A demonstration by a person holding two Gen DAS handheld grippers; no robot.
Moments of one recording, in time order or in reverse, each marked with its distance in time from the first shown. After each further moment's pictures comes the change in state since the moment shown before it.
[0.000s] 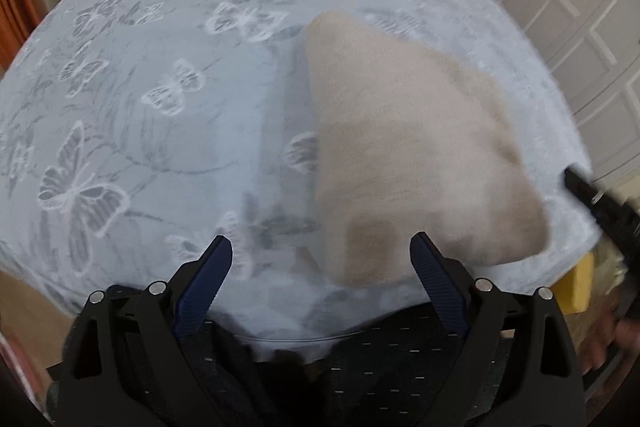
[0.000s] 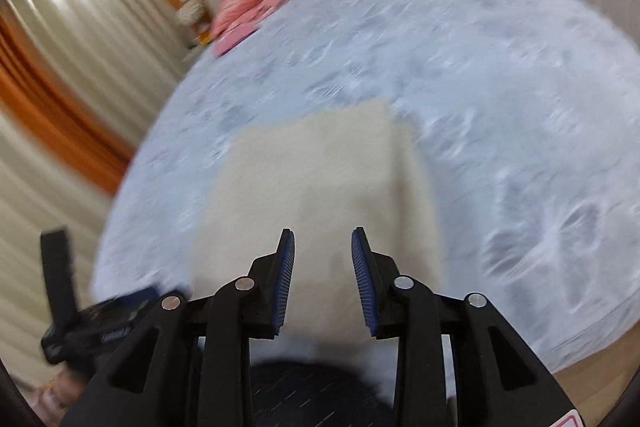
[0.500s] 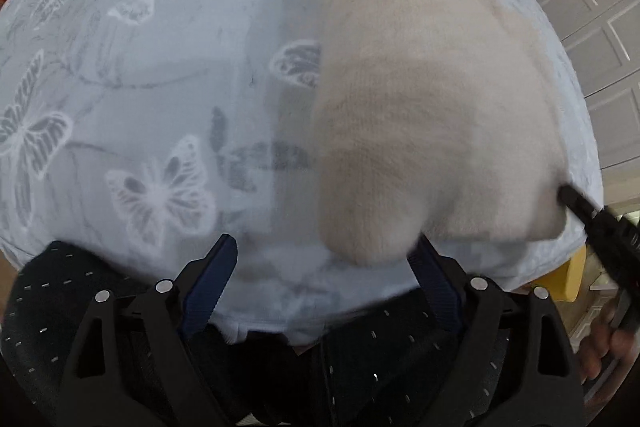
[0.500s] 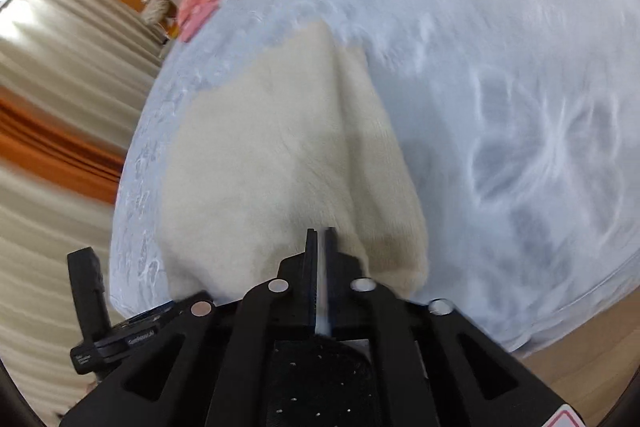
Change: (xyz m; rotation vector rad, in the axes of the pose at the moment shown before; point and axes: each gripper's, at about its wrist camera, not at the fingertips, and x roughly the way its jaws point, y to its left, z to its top) left arm 0.057 0.003 -0.024 -0.059 0.183 -0.005; right arm 0.014 -0.055 -0.010 0.145 0.071 -0.033
